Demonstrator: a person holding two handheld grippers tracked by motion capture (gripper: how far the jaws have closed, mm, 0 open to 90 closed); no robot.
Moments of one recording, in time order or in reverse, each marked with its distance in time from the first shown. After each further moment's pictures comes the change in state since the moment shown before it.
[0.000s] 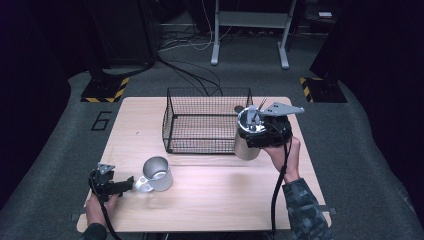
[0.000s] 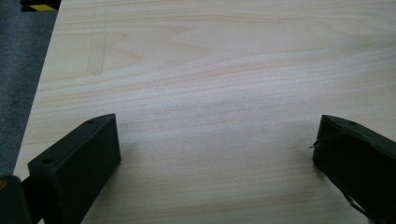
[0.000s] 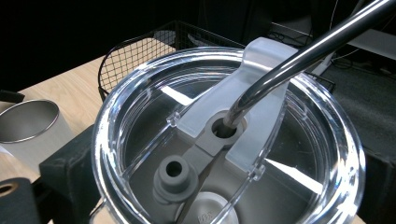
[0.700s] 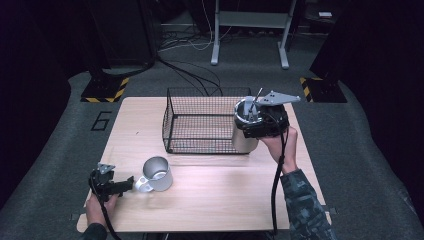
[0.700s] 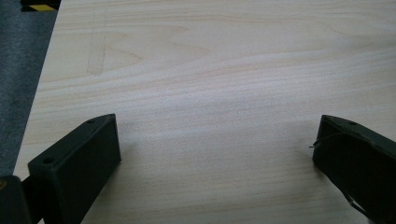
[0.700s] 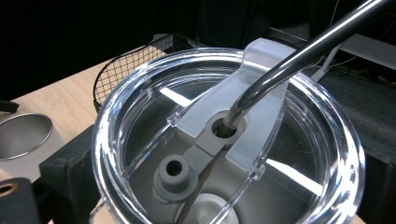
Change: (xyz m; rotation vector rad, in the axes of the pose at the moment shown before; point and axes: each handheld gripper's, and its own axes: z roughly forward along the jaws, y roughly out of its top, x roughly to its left) left arm 0.000 0.000 0.000 0.001 -0.001 -0.002; right arm -0.006 0.023 0.009 -0.001 -0.002 -0.025
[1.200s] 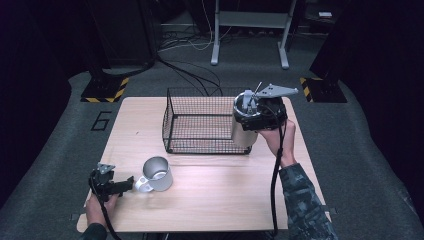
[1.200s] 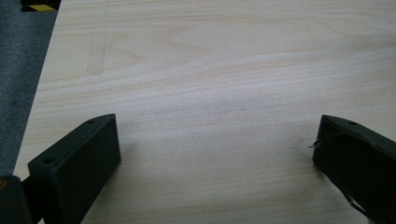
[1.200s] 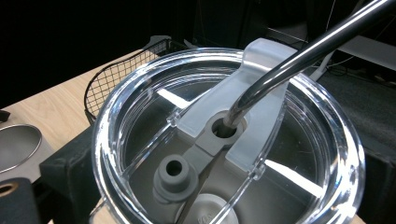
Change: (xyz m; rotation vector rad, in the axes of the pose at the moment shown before) left arm 0.000 0.000 0.000 0.000 0.000 0.000; right arm -0.008 0.013 0.010 0.001 -0.008 0.009
